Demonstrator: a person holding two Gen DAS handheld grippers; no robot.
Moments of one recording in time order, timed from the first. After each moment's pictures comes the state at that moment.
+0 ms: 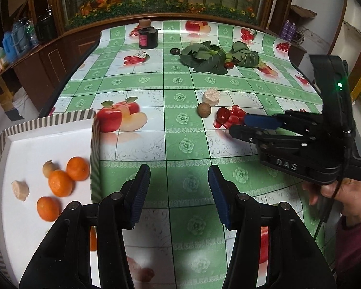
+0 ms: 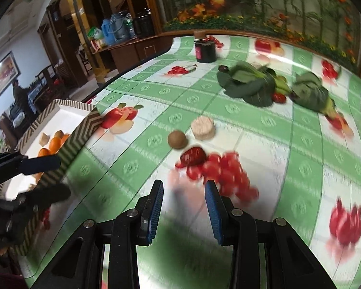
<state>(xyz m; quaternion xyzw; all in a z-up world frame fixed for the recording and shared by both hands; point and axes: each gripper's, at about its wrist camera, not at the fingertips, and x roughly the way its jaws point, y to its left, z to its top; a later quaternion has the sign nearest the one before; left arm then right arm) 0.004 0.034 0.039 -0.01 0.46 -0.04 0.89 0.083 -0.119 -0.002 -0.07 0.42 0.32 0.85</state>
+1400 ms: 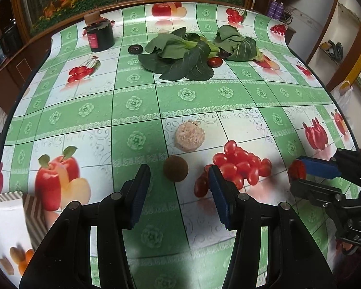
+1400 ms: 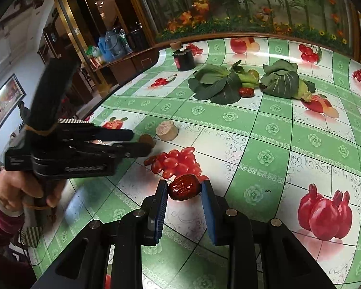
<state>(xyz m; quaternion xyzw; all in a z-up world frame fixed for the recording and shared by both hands) 0.126 -0.009 0.006 0.02 0.49 -0.10 0.86 0.091 -0.195 0.006 0.00 0.41 0.34 0.84</state>
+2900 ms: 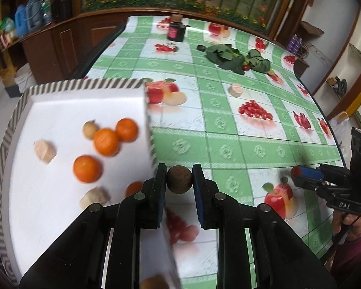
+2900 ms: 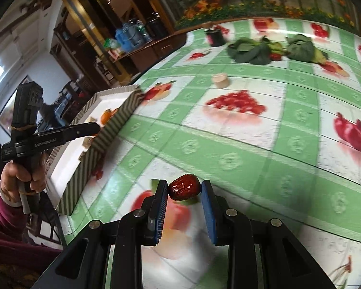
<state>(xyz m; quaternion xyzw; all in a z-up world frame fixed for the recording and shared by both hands) -0.051 0.109 0.041 -0.08 0.46 -0.03 0.88 -0.010 -0.176 -0.005 0.03 0.45 0.39 0.81</state>
